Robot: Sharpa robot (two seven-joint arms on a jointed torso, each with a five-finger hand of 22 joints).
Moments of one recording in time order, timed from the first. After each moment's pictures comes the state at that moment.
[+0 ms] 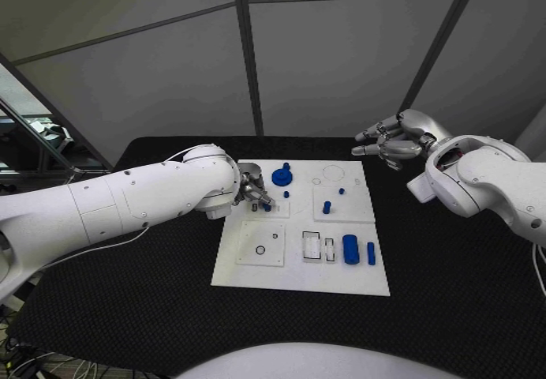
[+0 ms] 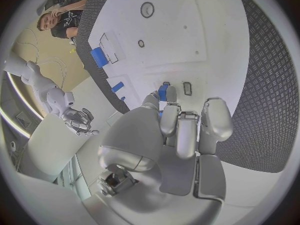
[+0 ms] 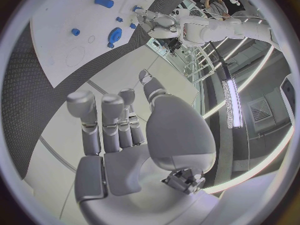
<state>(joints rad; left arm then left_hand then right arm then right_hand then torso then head) 1.19 -0.69 0.00 1.37 -1.11 0.09 -0.55 1.42 0.17 -0.16 0.09 0.49 0.95 0.05 0.39 0.91 1.42 0.01 1.27 1.31 1.46 -0.08 1.51 1.31 0.09 1.31 0.02 1.35 1.16 1.22 -0.82 0.09 1.47 -0.92 -0.33 -0.10 1.21 -0.09 0.11 -0.10 0.21 1.00 0.11 0.07 0.07 1.25 0.02 0.90 0.89 1.42 -0.05 1.02 0.85 0.12 1.28 0.07 1.13 0.99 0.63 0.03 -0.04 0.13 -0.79</state>
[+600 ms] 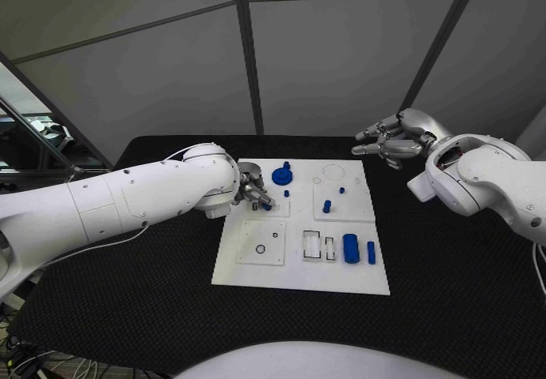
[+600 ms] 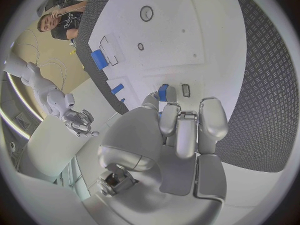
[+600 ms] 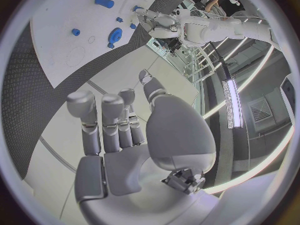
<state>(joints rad) 1.19 -0.69 0.00 1.37 -1.11 0.11 -0.55 1.38 0.18 -0.14 0.11 0.53 0.95 0.05 0.38 0.95 1.42 0.01 1.26 1.31 1.46 -0.08 1.51 1.31 0.12 1.31 0.02 1.35 1.17 1.22 -0.82 0.09 1.47 -0.92 -0.33 -0.10 1.21 -0.09 0.11 -0.10 0.21 1.00 0.11 0.07 0.07 1.25 0.02 0.90 0.89 1.42 -0.05 1.02 0.85 0.12 1.28 0.07 1.13 0.99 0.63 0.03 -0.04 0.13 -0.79</state>
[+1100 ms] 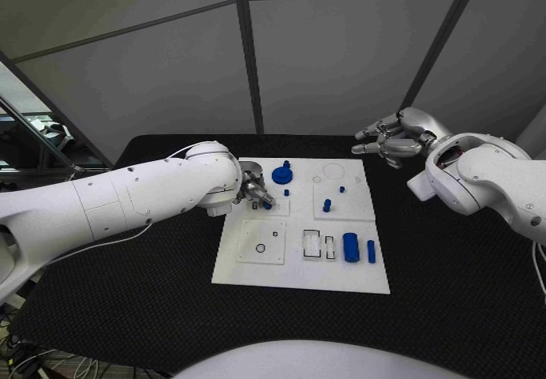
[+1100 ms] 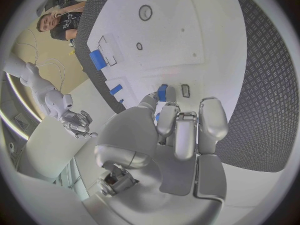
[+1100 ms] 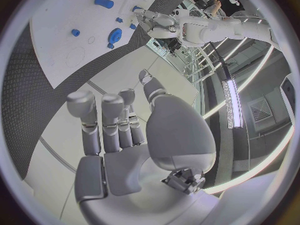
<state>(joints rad) 1.20 -0.67 0.00 1.35 -1.11 0.12 -0.57 1.24 0.14 0.02 0.01 0.49 0.96 0.06 0.38 0.99 1.42 0.01 1.27 1.31 1.47 -0.08 1.52 1.31 0.12 1.31 0.02 1.35 1.18 1.22 -0.82 0.09 1.47 -0.92 -0.32 -0.10 1.21 -0.09 0.11 -0.10 0.21 1.00 0.11 0.07 0.07 1.25 0.02 0.90 0.89 1.42 -0.05 1.02 0.85 0.12 1.28 0.07 1.13 0.99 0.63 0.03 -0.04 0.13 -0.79</state>
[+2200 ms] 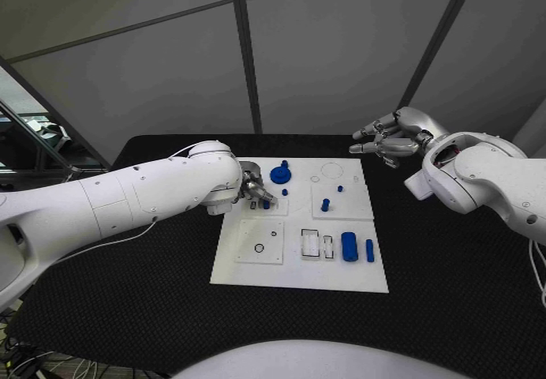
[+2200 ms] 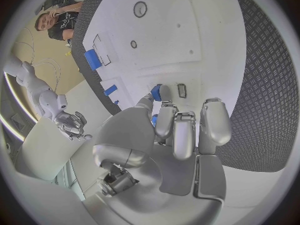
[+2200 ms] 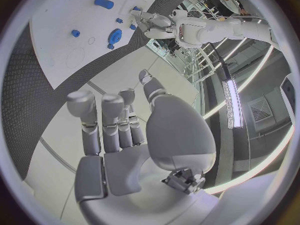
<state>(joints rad) 1.20 -0.63 0.00 1.29 -1.11 0.15 -0.58 1.15 0.13 -0.02 0.13 0.29 1.03 0.01 0.38 1.05 1.44 -0.02 1.29 1.31 1.46 -0.09 1.53 1.31 0.06 1.34 0.01 1.36 1.23 1.22 -0.81 0.09 1.46 -0.92 -0.32 -0.10 1.21 -0.09 0.11 -0.10 0.21 1.00 0.11 0.07 0.07 1.25 0.02 0.90 0.88 1.42 -0.05 1.02 0.85 0.12 1.28 0.07 1.13 0.99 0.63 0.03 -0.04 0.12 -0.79</state>
